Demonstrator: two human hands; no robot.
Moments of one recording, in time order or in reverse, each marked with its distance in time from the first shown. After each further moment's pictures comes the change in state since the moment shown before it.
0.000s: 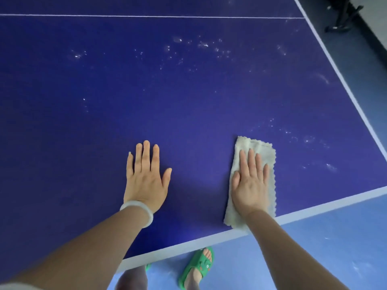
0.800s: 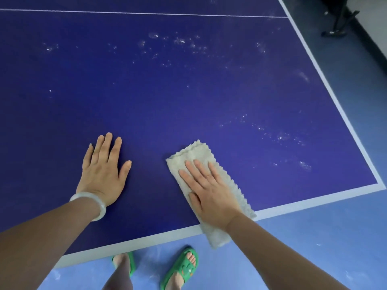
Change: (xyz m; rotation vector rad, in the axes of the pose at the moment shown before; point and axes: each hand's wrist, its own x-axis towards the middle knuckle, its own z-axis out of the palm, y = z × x) left_hand -0.001 0.002 0.003 -0.061 0.039 -0.039; right_hand -0.013 0.037 -0.009 -0.069 -0.126 -0.782
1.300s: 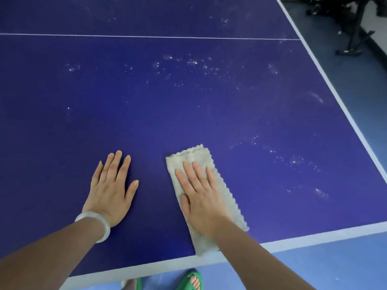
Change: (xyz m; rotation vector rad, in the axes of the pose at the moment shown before) left_hand 0.001 0.000 0.001 0.041 0.001 -0.007; right_hand 0.058 -0.013 -0.002 0.028 0.022 0.091
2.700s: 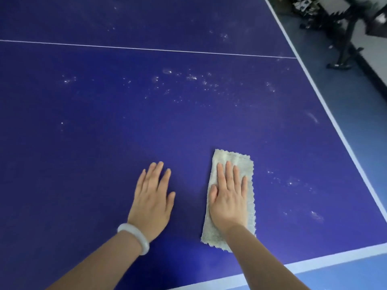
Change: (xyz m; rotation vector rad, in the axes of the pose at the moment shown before) left_hand 0.033 0.091 -0.016 -0.225 0.051 0.149; right_hand 0.029 0.057 -0.006 0.057 0.090 0.529
